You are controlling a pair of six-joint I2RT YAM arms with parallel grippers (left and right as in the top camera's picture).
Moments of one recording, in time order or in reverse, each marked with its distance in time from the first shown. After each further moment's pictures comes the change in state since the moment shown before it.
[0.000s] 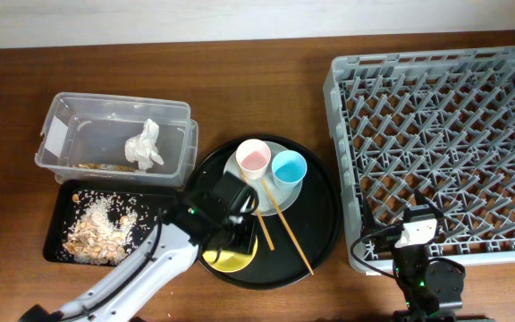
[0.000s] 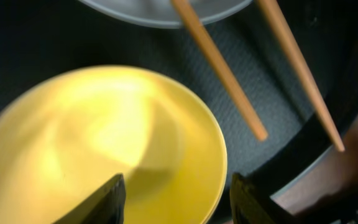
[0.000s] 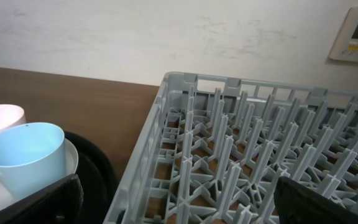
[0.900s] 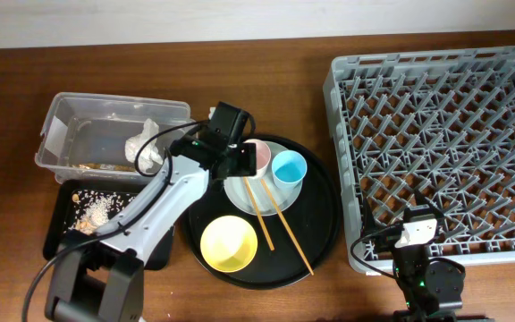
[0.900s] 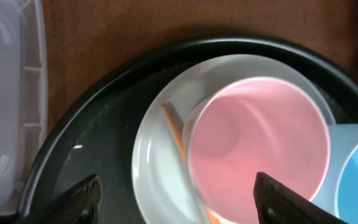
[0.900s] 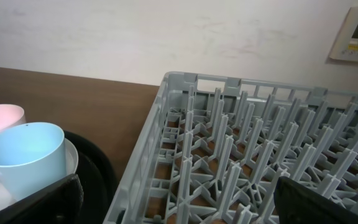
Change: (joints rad) left arm 0.179 0.344 0.371 0.151 -0.209 0.007; right arm 0.000 0.000 0.000 0.000 0.000 0.000
